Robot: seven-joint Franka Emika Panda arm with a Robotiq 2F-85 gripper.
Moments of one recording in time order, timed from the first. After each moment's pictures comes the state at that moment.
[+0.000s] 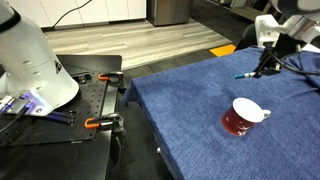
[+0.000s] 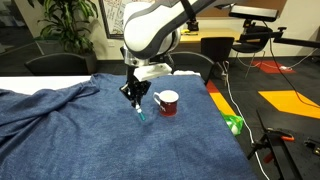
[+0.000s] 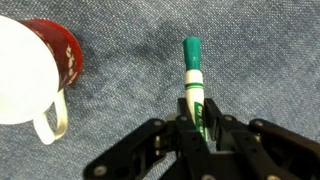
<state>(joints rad) -0.04 0.75 -0.04 -1.48 0.23 2.28 0.24</state>
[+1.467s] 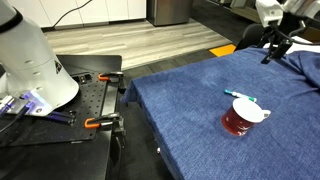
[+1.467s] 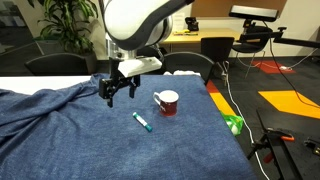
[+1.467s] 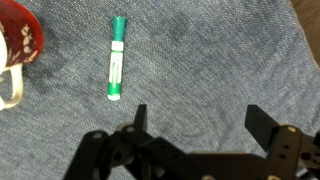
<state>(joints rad) 0.03 0.73 -0.03 -1.40 0.21 2.25 0.25</state>
